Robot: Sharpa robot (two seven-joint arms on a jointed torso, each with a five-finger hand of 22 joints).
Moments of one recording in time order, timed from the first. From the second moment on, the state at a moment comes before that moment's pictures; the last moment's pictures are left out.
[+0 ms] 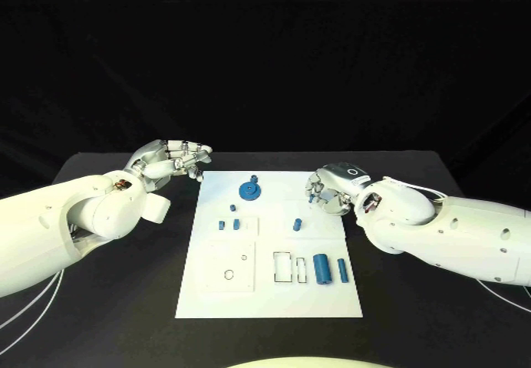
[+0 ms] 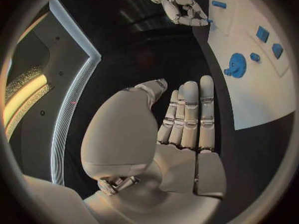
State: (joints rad) left arm 1.18 -0.95 0.04 1.48 -0.18 -0.17 0.26; left_hand 1.41 -0.21 0.50 0.21 0.18 0.84 0.19 0.28 0.30 0.91 0.13 0.55 0.27 1.06 0.05 1.07 0.59 0.17 0.90 0.15 0.90 0.58; right arm 1.25 -0.82 -0.18 1.55 -1.65 -0.43 -0.25; right_hand 1.40 -0.17 0.71 0.02 0.07 1.05 0.13 0.32 0.35 1.24 0.08 0.13 0.08 1.47 -0.01 1.31 1.27 0.11 1.36 0.08 1.09 1.31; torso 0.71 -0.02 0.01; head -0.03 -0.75
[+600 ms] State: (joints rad) left arm 1.18 -0.95 0.04 1.48 -0.18 -0.17 0.26; left_hand 1.41 -0.21 0.50 0.21 0.18 0.84 0.19 0.28 0.30 0.90 0.13 0.55 0.26 1.06 0.05 1.07 0.59 0.17 0.90 0.15 0.90 0.58; right arm 1.27 -0.84 -0.17 1.71 -1.61 -0.45 -0.24; right_hand 1.39 -0.16 0.71 0.02 0.07 1.05 0.13 0.32 0.35 1.24 0.08 0.13 0.08 1.47 -0.01 1.31 1.27 0.11 1.37 0.09 1.09 1.31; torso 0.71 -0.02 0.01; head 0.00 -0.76
